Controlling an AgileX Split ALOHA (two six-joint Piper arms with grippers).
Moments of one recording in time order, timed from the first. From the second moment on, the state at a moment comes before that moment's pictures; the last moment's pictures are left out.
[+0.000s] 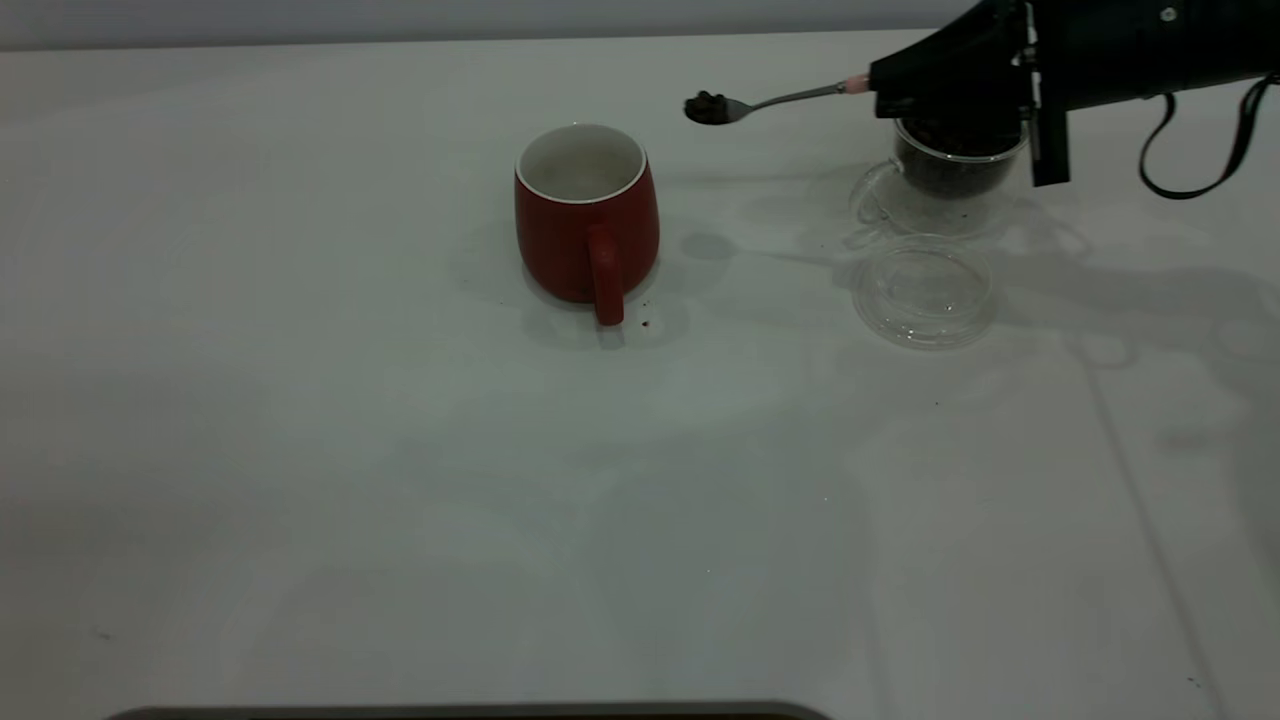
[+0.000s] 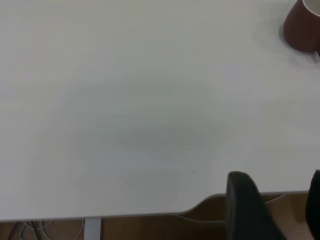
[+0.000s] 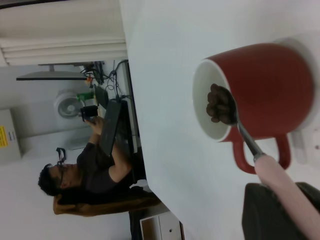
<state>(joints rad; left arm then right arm) -0.03 -0.02 -0.50 -0.04 1.16 0.00 -0.05 2.43 -1.32 1.56 1.14 -1.00</state>
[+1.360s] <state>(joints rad) -0.03 -0.02 -0.50 -0.04 1.16 0.00 0.16 2.36 -1.32 1.70 0.91 -1.44</state>
